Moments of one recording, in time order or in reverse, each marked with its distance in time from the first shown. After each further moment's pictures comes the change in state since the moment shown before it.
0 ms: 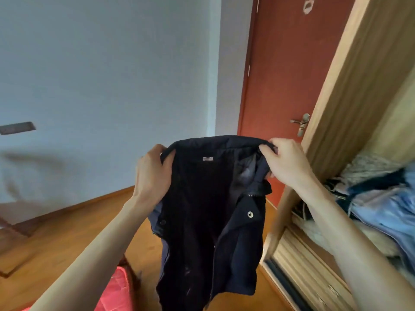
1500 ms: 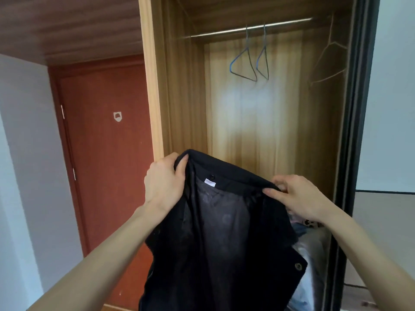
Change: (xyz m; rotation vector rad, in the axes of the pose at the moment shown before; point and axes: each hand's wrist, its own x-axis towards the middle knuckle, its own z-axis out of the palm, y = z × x) left_hand 0.171 0.370 0.282 -0.482 -0.272 0.697; right_hand 0.032 0.118 -0.316 -0.571 0.364 0.356
